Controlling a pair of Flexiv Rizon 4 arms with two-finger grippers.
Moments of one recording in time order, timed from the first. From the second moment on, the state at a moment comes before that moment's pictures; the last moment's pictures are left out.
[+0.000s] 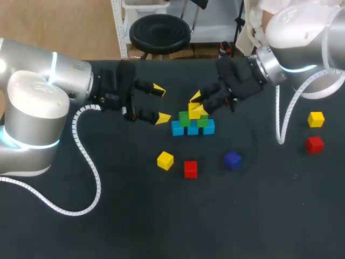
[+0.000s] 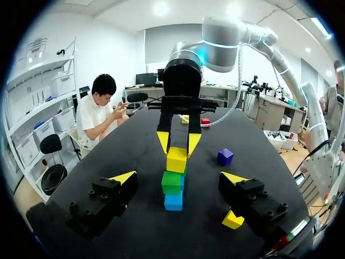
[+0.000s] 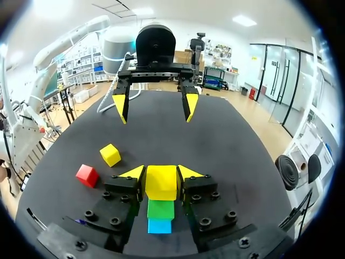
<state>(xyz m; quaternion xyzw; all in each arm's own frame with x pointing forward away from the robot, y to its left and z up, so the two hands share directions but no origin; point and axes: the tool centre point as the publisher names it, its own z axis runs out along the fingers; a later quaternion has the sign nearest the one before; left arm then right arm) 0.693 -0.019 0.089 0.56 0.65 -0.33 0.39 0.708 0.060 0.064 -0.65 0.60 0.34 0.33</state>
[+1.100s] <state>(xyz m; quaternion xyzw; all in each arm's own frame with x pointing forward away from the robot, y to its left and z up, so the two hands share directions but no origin) 0.693 -0.019 0.089 0.56 0.65 -0.33 0.39 0.701 0.025 0.080 -0.65 0.59 0.33 0.35</state>
